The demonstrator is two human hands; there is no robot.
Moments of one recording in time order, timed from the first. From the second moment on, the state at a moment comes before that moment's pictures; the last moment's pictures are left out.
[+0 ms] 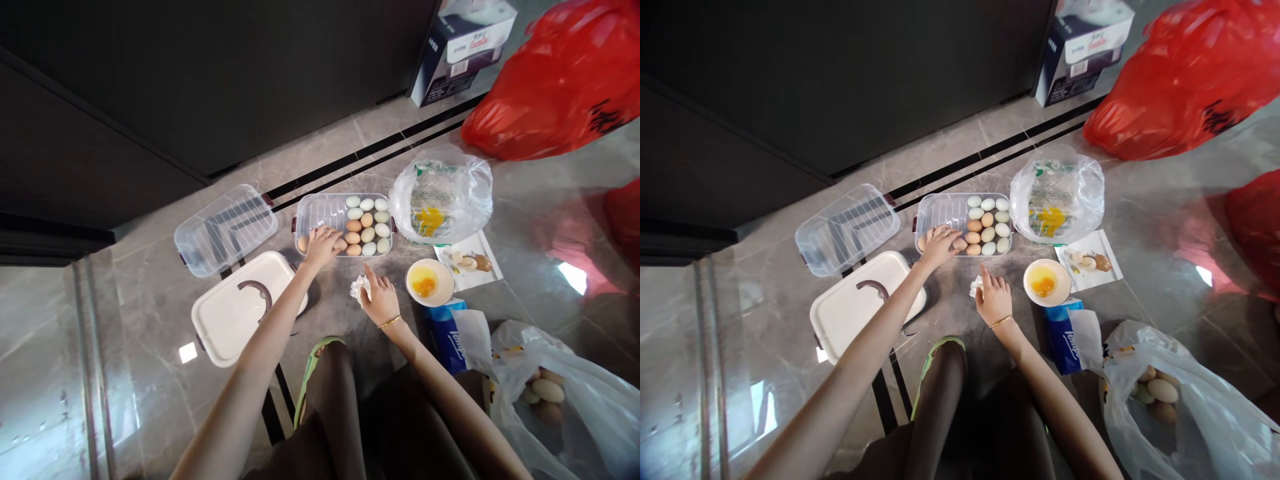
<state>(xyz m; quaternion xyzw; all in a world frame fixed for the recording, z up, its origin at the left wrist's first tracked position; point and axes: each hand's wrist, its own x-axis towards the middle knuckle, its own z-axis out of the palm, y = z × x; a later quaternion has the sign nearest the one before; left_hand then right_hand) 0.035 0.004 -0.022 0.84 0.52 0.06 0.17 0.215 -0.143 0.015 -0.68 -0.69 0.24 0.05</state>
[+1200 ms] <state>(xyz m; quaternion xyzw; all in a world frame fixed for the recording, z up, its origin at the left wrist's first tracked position) 0.111 -0.111 0.092 0.41 0.38 0.50 0.66 0.239 -0.146 0.108 -0.50 -0.57 0.32 0.57</state>
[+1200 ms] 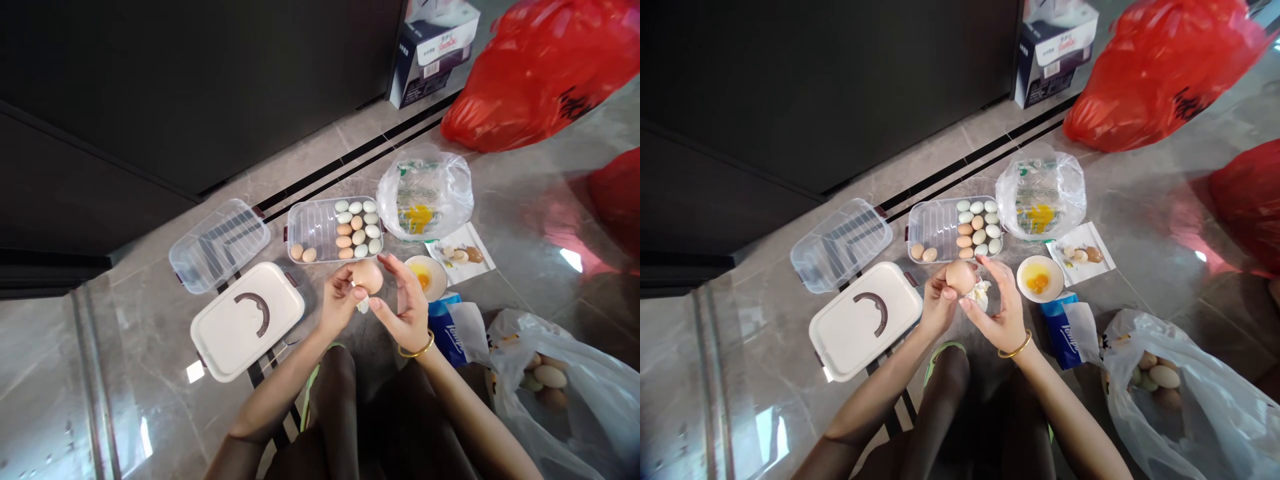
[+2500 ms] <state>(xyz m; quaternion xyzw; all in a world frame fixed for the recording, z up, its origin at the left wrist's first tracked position) 0.114 -0.117 0.125 0.23 0.28 0.37 0.85 0.249 -0.135 0.143 -0.50 -0.66 0.22 0.52</state>
